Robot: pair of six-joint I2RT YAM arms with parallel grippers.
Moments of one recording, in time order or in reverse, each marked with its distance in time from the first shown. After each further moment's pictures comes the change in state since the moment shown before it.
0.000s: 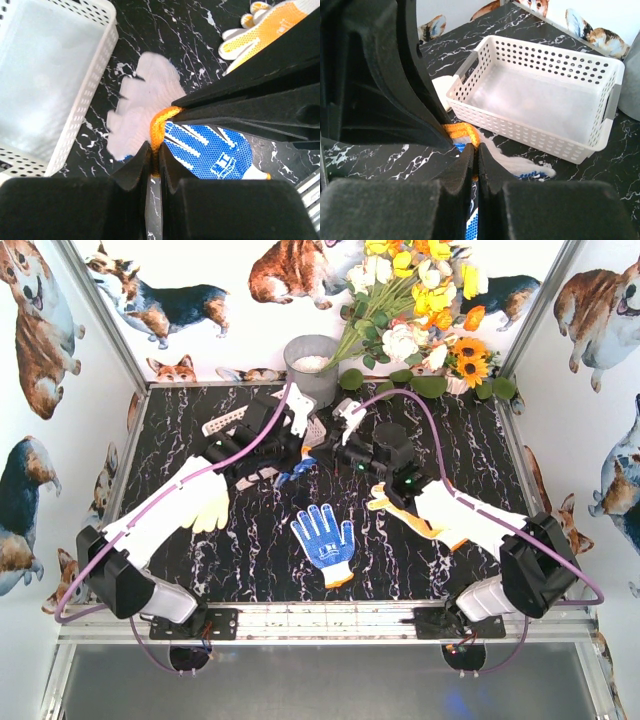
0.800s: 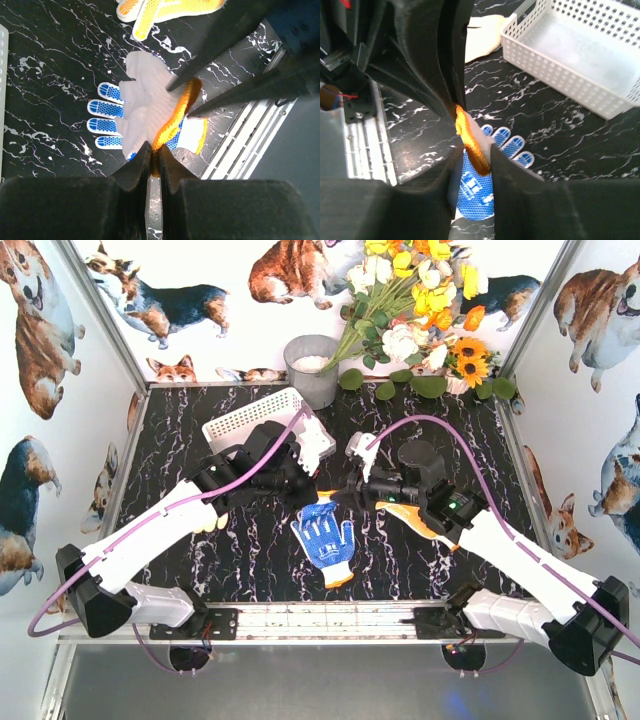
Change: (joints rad) left arm -0.159 -0.138 -0.092 -0.070 0.218 0.028; right arm 0.044 -0.368 -0.038 -0.550 -0.130 -0.192
